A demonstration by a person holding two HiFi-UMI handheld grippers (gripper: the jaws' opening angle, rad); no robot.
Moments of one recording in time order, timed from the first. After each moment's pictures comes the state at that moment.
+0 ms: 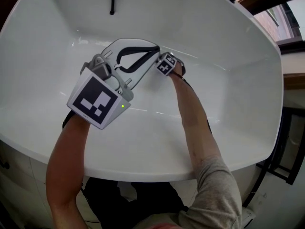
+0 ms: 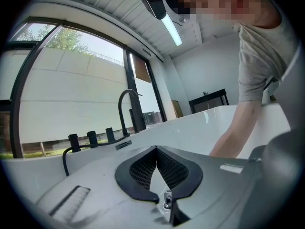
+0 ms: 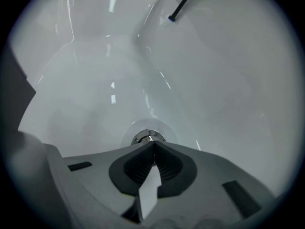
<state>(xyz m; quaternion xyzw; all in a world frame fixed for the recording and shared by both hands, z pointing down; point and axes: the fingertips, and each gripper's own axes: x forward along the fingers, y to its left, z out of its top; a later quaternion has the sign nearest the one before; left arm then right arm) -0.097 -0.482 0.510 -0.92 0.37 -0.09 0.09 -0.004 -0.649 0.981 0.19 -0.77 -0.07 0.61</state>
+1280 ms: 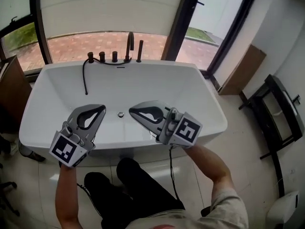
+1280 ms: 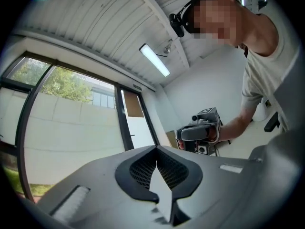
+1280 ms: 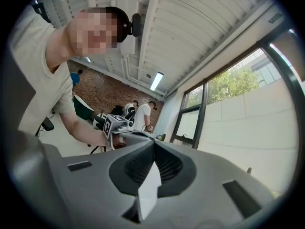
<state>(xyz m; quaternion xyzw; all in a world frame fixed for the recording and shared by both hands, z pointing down) -0.027 -0.221 0.232 -0.92 0.34 0.03 0.20 0.032 -0.201 0.226 0.10 -0.98 -0.19 -0.02</state>
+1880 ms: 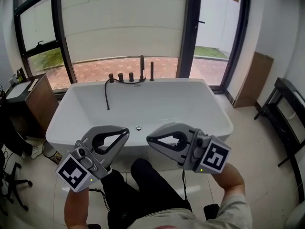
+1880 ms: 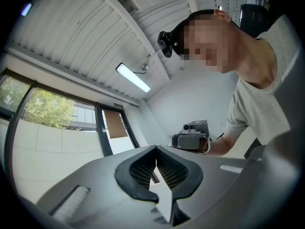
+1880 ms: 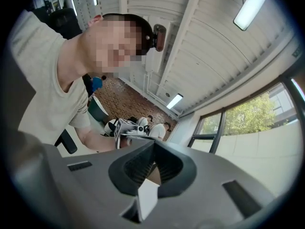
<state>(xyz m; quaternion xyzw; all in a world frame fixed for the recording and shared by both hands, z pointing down) 0.062 0.002 0.116 -0.92 0.27 0.06 0.28 0.096 0.027 0.123 0.02 -0.94 -0.32 -0.08</state>
